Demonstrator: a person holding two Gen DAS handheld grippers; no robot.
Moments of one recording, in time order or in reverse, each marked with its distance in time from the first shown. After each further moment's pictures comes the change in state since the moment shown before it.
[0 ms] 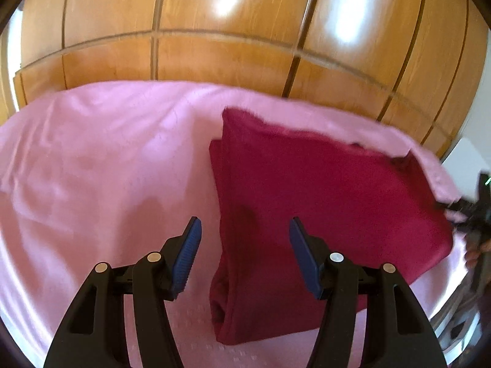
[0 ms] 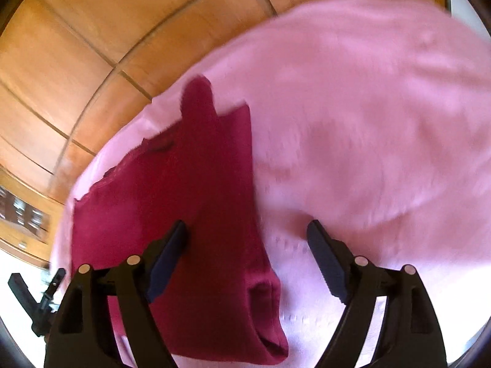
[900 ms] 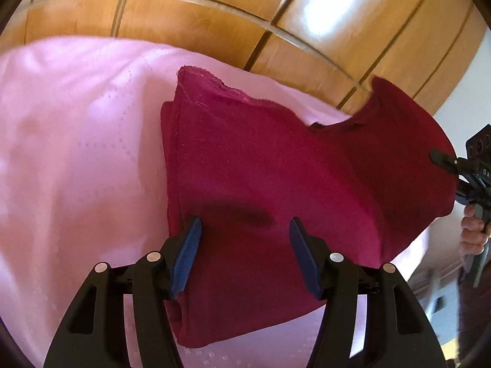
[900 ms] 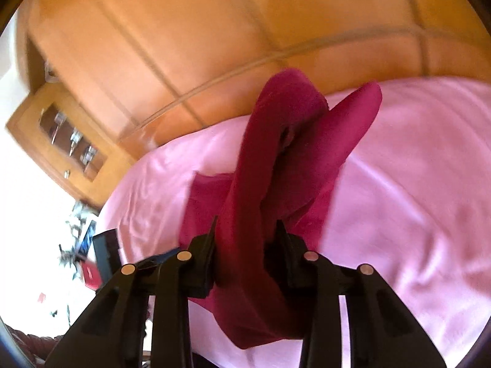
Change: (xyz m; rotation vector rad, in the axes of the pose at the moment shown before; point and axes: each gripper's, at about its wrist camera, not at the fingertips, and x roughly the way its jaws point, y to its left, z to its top) left arm 0.037 0.020 -0.004 -0.103 0.147 -0.312; right arm -0.047 0.228 -0.019 -0.409 0.011 0.257
